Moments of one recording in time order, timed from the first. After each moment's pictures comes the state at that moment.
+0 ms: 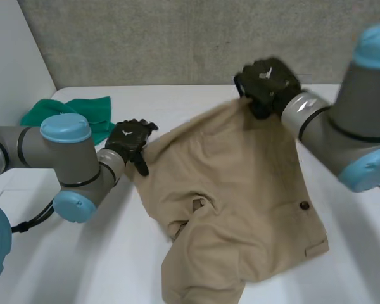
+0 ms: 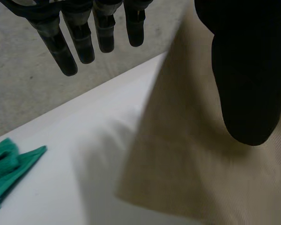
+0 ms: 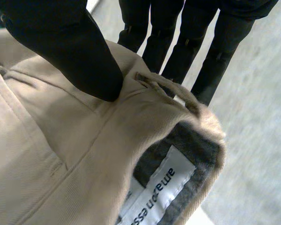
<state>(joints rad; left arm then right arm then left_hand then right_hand) 4.31 -2.39 -1.16 3.32 -1.45 3.33 2.01 -1.09 1.09 0.04 1.32 2.67 0.28 0.29 0.28 0.28 0.10 1.10 1.18 1.18 1.19 1.00</state>
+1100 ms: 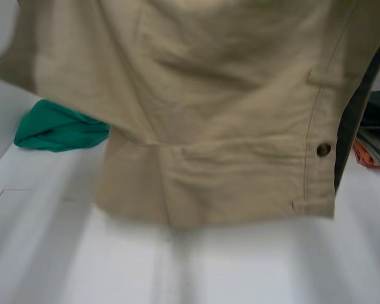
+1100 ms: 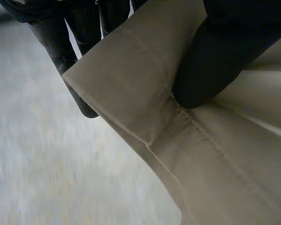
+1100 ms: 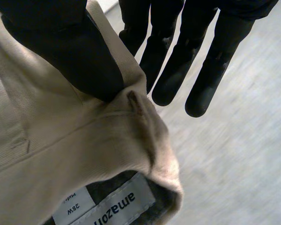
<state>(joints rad) 4.33 -1.55 -1.13 3.32 -1.47 3.25 1.91 -1.57 0.83 0.41 1.31 2.76 1.17 1.20 1.19 1.20 0.97 1.12 1.18 1.19 1.20 1.00</state>
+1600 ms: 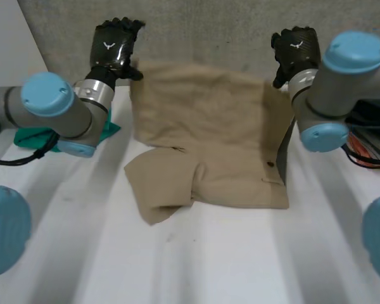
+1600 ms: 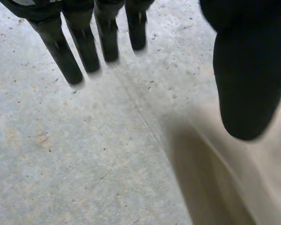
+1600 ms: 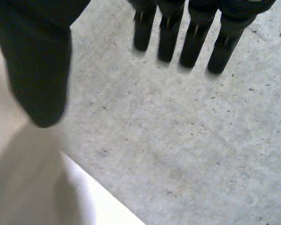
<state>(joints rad) 4.36 -2.55 -0.66 3.67 -1.37 3.24 1.96 -0.58 0.42 -0.03 1.64 2.76 0.32 0.41 0.42 0.40 0.24 0.33 0.33 0.35 0.35 0.17</state>
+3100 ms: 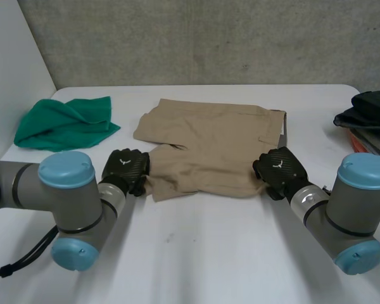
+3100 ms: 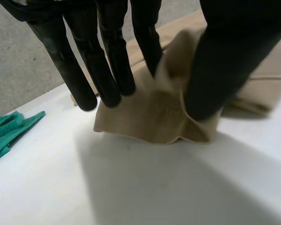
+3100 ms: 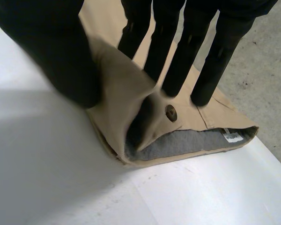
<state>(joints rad) 4.24 -2.24 -1.55 3.52 -1.60 3.34 1.88 -0.96 1.68 -0.45 1.31 2.56 0.95 0.96 0.95 0.94 0.76 0.97 1.03 1.03 1.02 0.83</state>
